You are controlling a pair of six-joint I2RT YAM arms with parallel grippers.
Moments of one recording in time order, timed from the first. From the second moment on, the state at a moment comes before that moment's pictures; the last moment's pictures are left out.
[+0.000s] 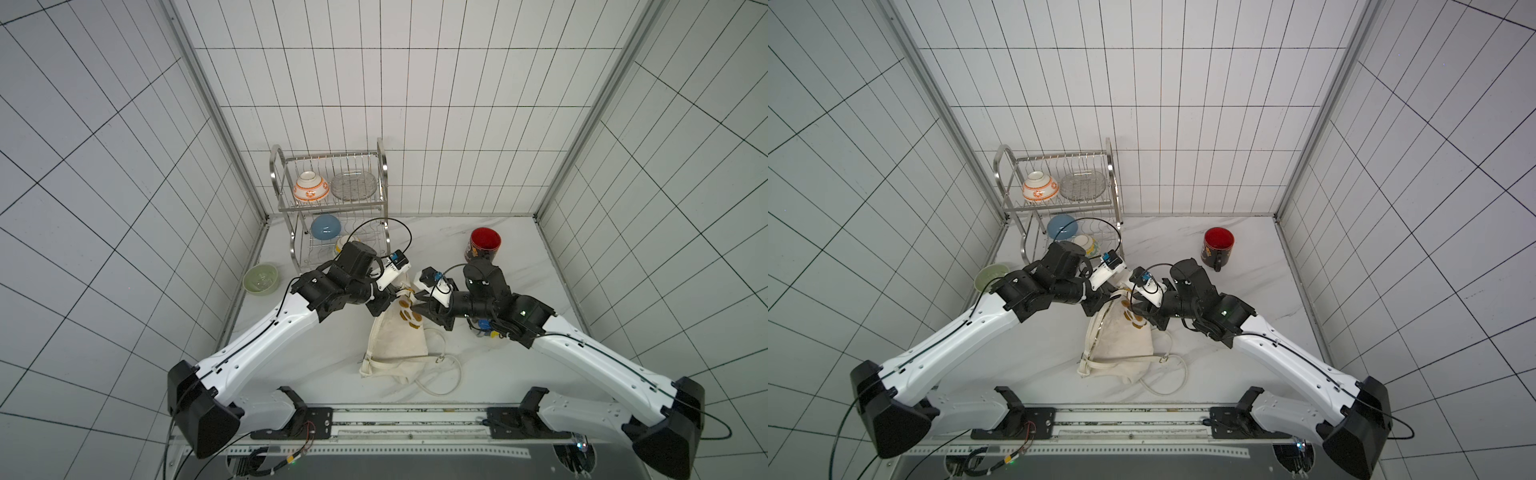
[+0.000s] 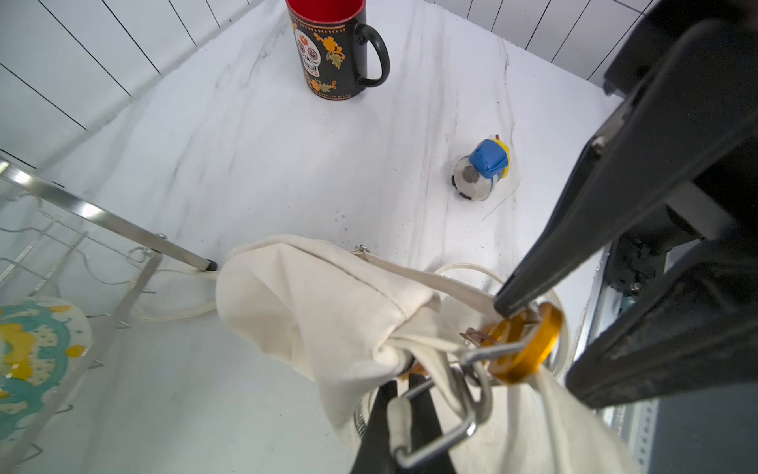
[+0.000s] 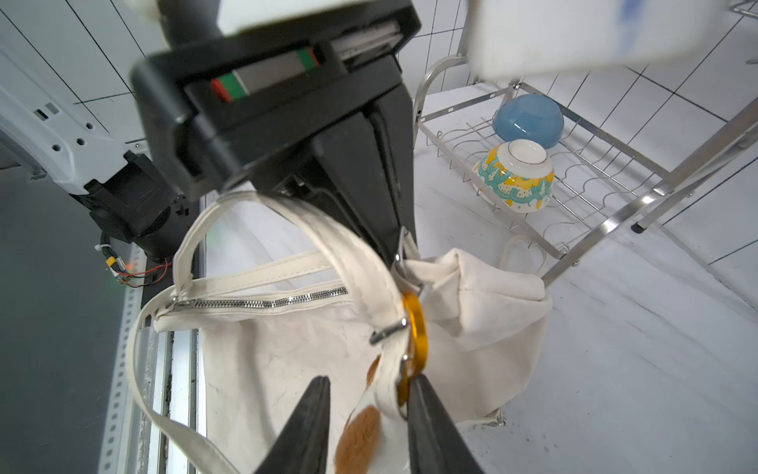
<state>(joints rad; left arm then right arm) -0.69 1.26 1.22 -0.73 0.30 0.23 0.89 1.11 0.98 -0.37 -0.41 -0.22</state>
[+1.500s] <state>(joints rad) -0.74 1.04 1.08 -0.16 0.12 0.63 0.73 1.11 1.15 -0.38 -0.28 -0.31</state>
